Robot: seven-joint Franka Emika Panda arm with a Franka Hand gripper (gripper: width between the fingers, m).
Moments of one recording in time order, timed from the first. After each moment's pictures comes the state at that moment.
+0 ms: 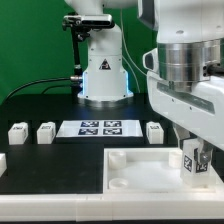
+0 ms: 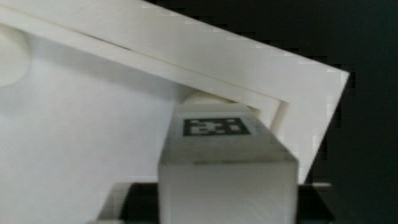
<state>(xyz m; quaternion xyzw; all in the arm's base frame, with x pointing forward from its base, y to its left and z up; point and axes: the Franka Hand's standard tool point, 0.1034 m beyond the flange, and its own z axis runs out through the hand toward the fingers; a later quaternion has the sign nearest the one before) 0.639 0.114 0.076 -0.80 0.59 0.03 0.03</state>
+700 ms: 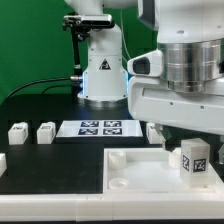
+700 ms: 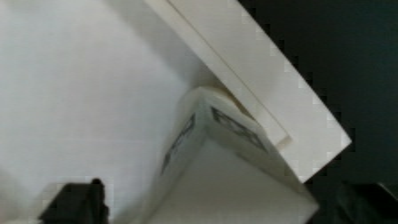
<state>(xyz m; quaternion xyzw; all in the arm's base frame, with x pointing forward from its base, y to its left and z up) 0.639 0.114 0.076 -0.95 0.30 0.02 0.04</state>
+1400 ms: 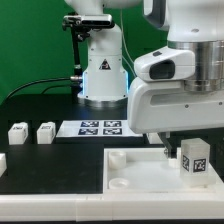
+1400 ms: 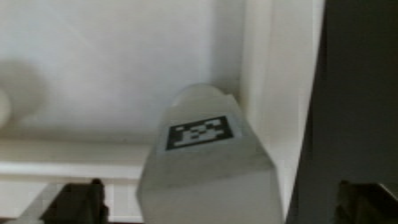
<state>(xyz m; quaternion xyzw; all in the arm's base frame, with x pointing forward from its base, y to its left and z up) 0.638 0.119 0.076 -1.00 -0.05 0.00 0.02</state>
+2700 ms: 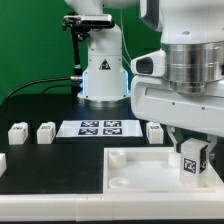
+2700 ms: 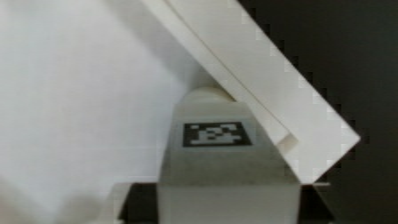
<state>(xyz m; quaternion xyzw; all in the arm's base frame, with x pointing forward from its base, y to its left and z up) 0.637 0.115 0.074 -0.90 0.44 0.02 0.03</state>
